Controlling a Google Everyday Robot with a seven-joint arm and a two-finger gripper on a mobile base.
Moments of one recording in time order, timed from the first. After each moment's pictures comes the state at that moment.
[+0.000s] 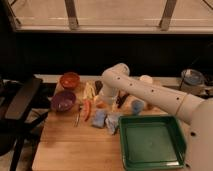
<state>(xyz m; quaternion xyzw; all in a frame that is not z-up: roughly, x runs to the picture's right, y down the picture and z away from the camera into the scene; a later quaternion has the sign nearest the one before) -0.013 0.112 0.813 -0.23 -0.28 -0.47 0.81</state>
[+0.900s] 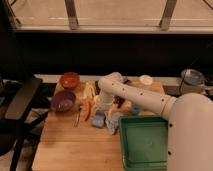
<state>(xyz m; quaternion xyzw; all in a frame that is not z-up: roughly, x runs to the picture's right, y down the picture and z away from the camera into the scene) -0.022 0.158 0.865 -0.27 -0.31 -0.46 0.79</state>
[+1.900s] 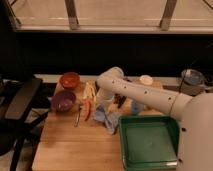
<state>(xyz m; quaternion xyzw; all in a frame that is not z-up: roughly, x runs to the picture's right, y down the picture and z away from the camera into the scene) -0.008 0.109 0.822 -0.23 -0.25 -0.45 0.82</state>
